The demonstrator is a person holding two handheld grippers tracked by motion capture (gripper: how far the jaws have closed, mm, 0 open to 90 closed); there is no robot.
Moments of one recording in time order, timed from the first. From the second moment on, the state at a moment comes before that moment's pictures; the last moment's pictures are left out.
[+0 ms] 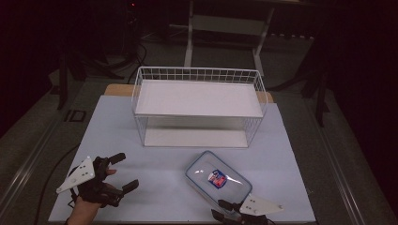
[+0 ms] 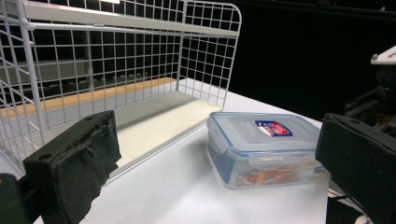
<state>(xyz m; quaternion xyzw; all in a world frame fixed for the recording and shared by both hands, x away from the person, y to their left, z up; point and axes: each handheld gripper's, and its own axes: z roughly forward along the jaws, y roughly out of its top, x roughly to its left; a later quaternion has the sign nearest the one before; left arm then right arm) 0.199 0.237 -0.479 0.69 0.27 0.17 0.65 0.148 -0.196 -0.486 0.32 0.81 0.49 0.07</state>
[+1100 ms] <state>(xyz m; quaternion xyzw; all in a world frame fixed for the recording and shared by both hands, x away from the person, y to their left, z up) 0.201 0.232 -0.482 0.70 0.26 0.16 0.64 0.180 -0.241 -0.495 0.40 0.81 0.39 0.16</state>
